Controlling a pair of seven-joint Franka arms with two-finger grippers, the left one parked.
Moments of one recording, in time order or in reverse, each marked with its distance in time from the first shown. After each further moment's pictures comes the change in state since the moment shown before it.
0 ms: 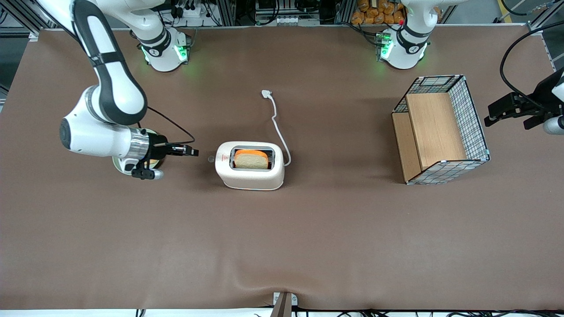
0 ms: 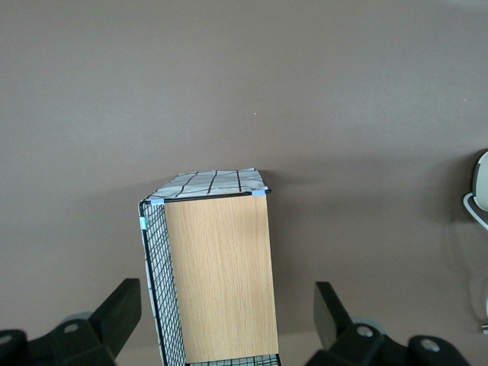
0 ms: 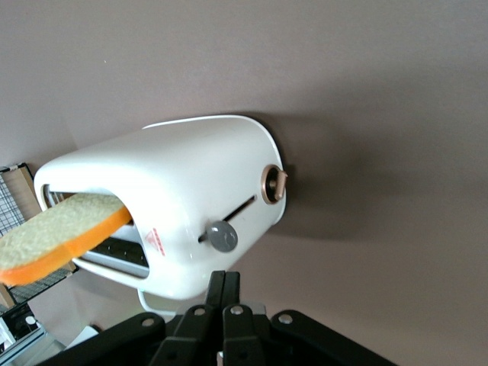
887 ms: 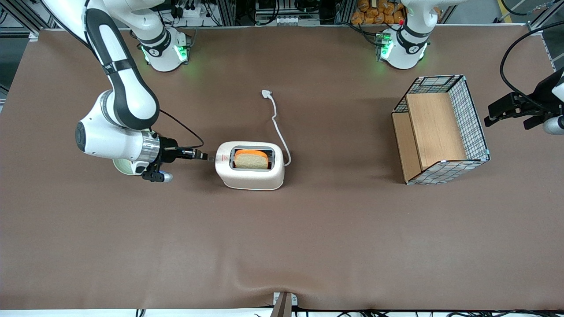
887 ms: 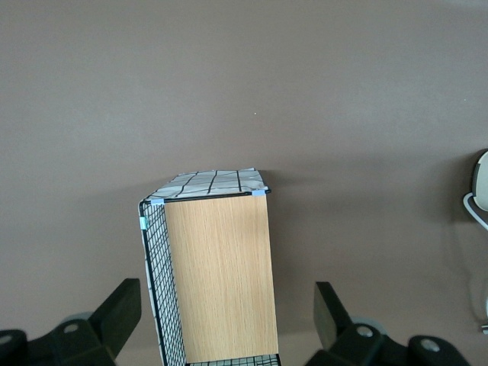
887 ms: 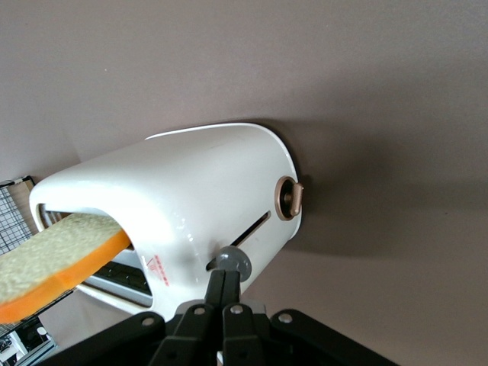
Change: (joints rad) arm 0.029 0.041 0.000 -0.001 0.052 0.056 0.000
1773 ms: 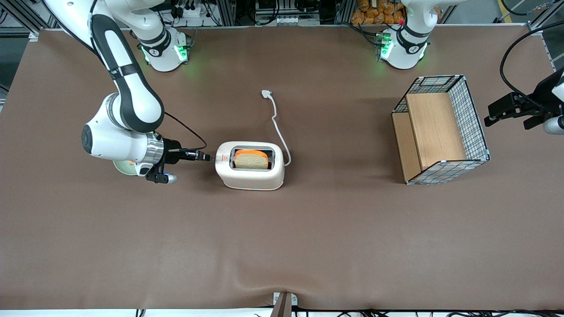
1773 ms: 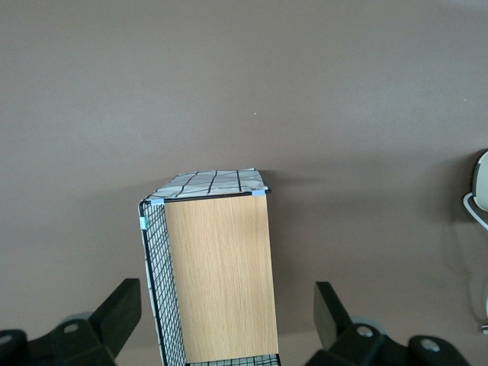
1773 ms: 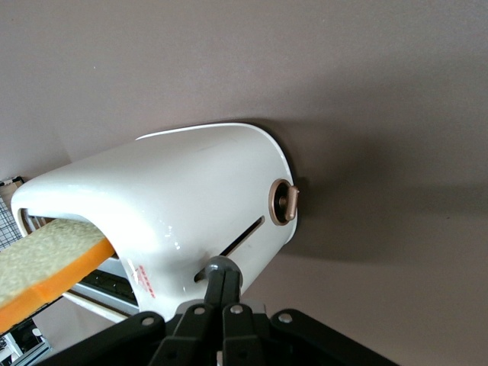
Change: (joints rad) arm 0.008 0.019 0.000 0.000 0.003 0.013 -0.007
